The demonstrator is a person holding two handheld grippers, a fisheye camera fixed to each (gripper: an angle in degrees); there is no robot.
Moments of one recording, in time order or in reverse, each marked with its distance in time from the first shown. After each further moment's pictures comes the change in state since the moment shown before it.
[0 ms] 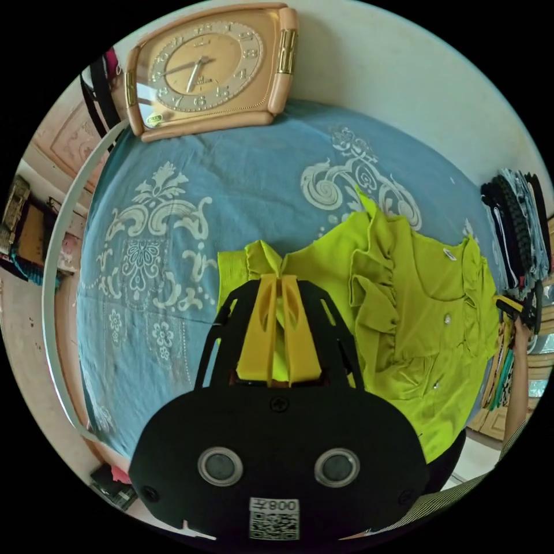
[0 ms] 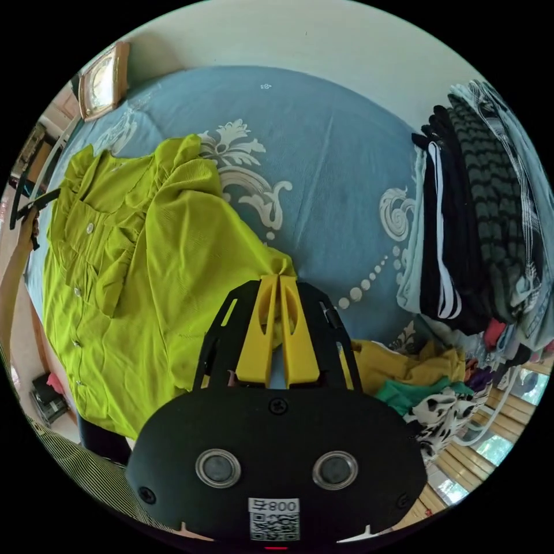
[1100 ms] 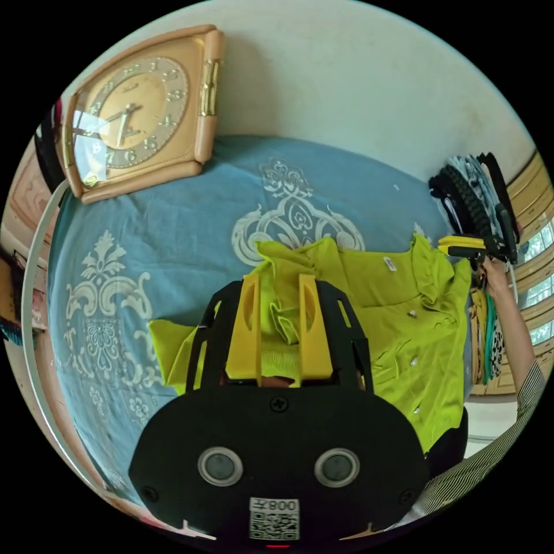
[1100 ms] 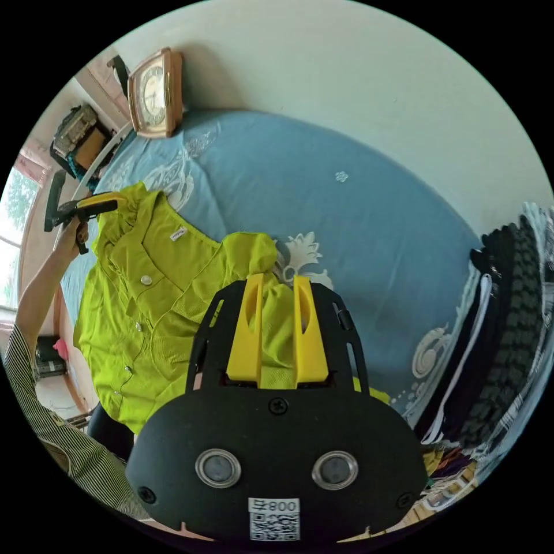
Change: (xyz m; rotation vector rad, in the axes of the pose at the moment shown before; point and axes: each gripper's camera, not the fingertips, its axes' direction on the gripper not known) left arm 0.051 -0.125 0.015 0.088 0.173 0.188; right arm -0.028 -0.249 -0.044 0.121 -0.190 -0.183
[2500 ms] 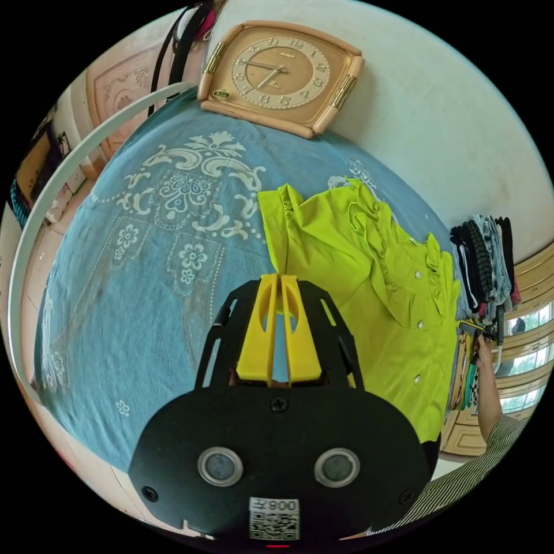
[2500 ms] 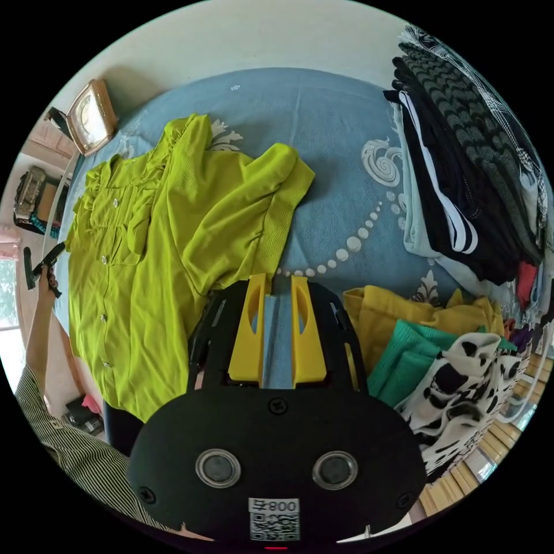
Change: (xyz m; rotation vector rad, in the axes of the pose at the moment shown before) left arm -0.110 0.161 -0.104 0.091 0.030 -0.367; right arm 0.084 0.210 -0.003 -0.038 0.014 0.345
